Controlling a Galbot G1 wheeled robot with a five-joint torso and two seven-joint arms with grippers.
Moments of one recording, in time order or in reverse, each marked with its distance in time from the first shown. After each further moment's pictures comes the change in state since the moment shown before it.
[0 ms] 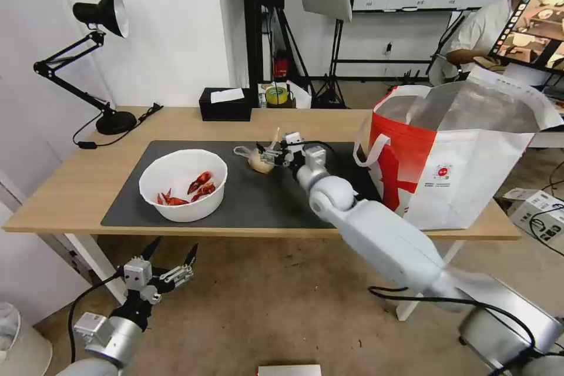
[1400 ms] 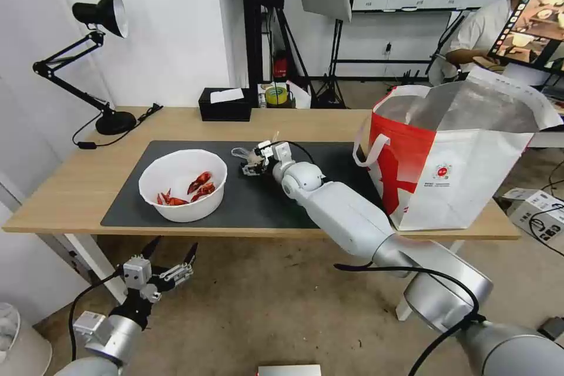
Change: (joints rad) left arm -0.011 0.004 0.009 0.004 -0.022 -0.010 0.017; right arm 0.105 0.171 -0.025 -0.290 -0.057 -0.148 -0.104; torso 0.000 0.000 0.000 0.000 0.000
